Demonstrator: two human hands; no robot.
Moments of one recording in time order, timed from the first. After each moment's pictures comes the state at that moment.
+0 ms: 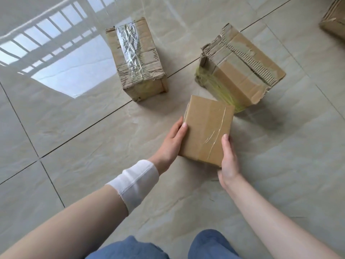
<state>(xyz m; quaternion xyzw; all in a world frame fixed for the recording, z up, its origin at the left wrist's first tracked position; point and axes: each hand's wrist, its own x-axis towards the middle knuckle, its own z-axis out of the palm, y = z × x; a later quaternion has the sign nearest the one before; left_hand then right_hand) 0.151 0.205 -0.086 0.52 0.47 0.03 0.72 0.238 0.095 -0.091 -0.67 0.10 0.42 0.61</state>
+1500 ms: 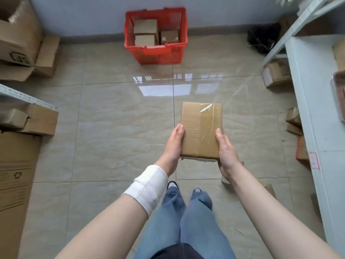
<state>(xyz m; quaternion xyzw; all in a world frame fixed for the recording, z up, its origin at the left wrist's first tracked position) -0.125 0.586 0.540 0.26 0.59 0.30 0.70 0.012 0.557 0.562 -0.64 -0.16 0.62 0.42</state>
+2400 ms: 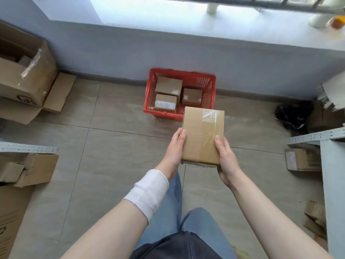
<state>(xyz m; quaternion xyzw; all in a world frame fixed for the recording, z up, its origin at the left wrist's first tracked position) -0.190 1.071 0.550 0.23 0.60 0.33 0.69 -0.051 1.062 0.568 -0.62 -0.23 0.64 0.38</state>
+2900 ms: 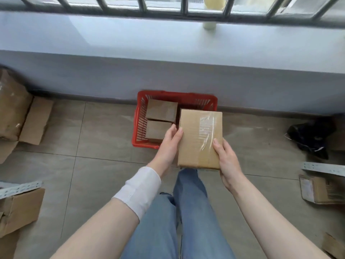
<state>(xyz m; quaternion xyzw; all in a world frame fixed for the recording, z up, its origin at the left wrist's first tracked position) -0.181 1.330 0.470 0.26 0.63 0.26 0.68 -0.021 1.299 0.476 -0.64 -0.23 0.64 0.35</state>
